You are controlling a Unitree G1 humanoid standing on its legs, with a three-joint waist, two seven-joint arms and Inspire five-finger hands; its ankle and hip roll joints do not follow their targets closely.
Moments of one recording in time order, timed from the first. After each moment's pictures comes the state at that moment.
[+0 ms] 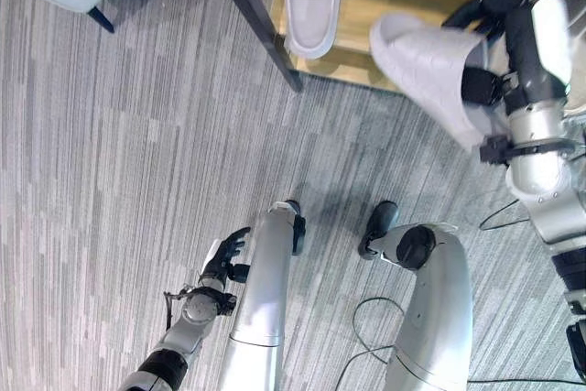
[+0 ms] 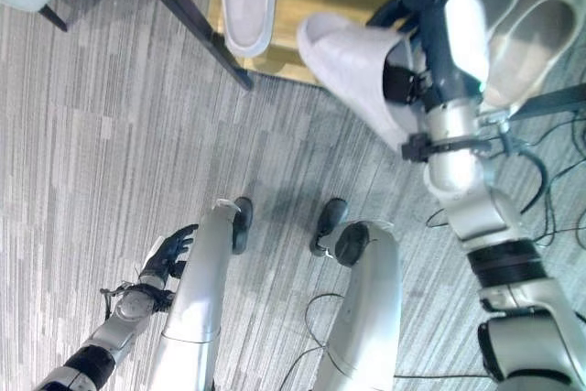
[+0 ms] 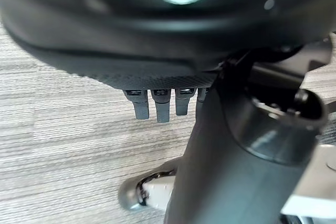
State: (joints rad) left arm -0.21 0.37 -0.37 0.68 -0.21 -0.17 0.17; right arm -0.70 -0.92 0.23 0.23 -0.13 -0.20 -0.41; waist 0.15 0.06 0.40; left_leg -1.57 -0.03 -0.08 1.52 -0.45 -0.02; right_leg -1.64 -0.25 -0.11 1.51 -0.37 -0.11
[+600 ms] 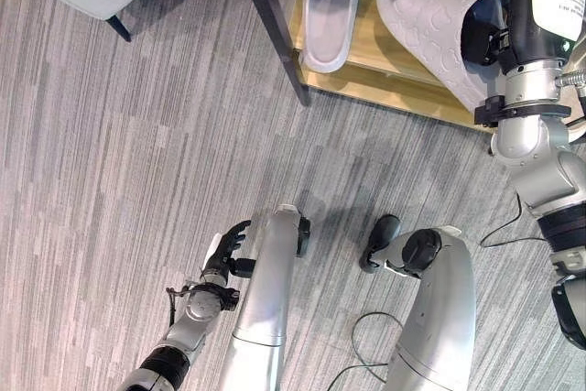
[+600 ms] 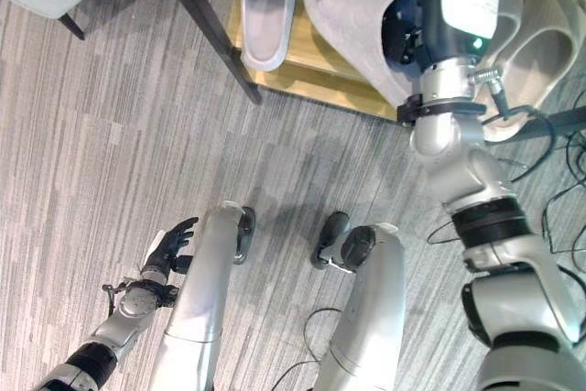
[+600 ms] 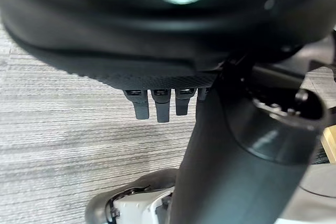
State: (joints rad) left arm -0.20 0.37 -0.39 0.65 -0.21 -0.17 0.21; right arm -0.96 -0.84 0.37 0.45 -0.32 -0.05 -0.56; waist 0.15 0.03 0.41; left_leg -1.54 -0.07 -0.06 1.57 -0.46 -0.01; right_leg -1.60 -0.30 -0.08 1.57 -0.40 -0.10
